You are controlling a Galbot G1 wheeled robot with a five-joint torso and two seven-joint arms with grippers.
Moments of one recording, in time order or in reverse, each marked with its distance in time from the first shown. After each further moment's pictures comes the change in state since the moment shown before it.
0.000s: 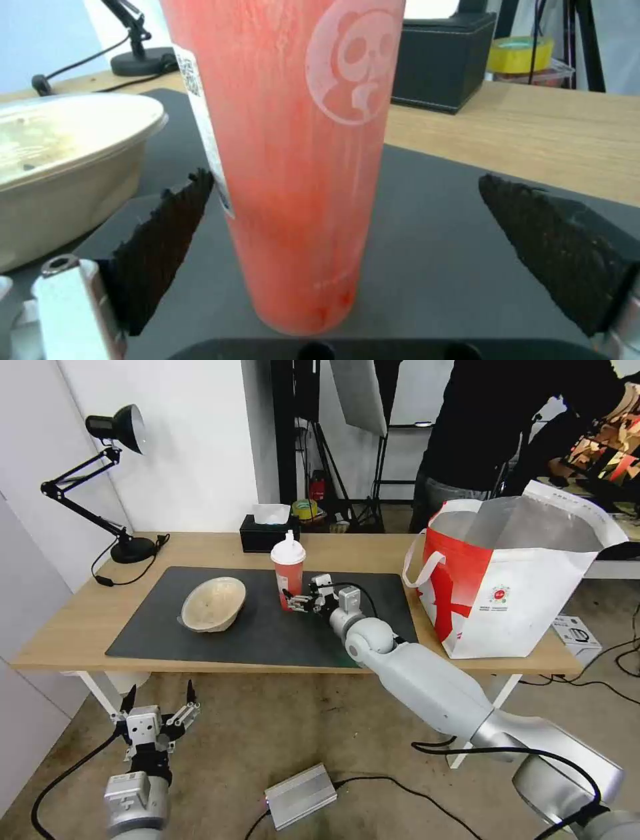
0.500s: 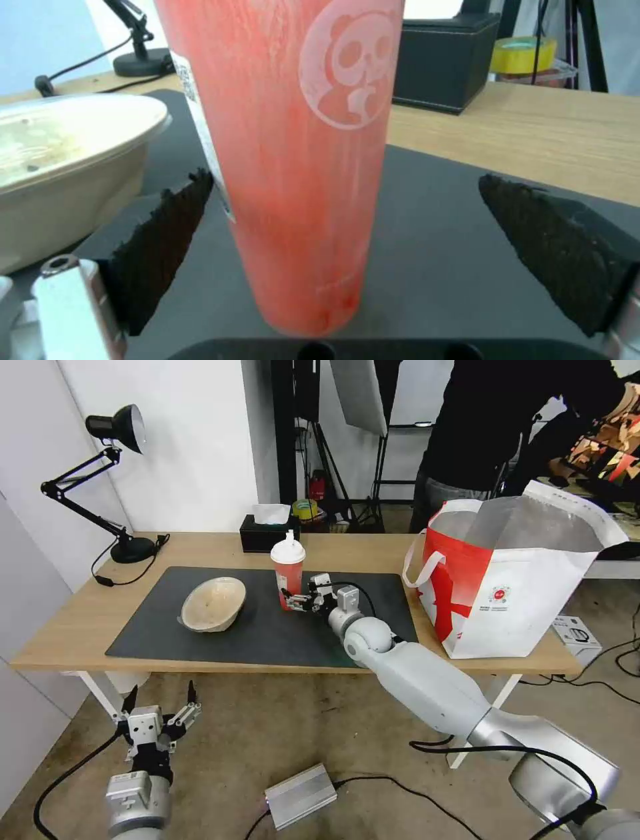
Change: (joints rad) left arm -0.002 -0.002 0.004 0.006 -0.001 0.000 0.000; right arm 0.001 0.004 -0.001 -0.002 -0.001 0.001 -0.001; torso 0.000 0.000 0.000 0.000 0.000
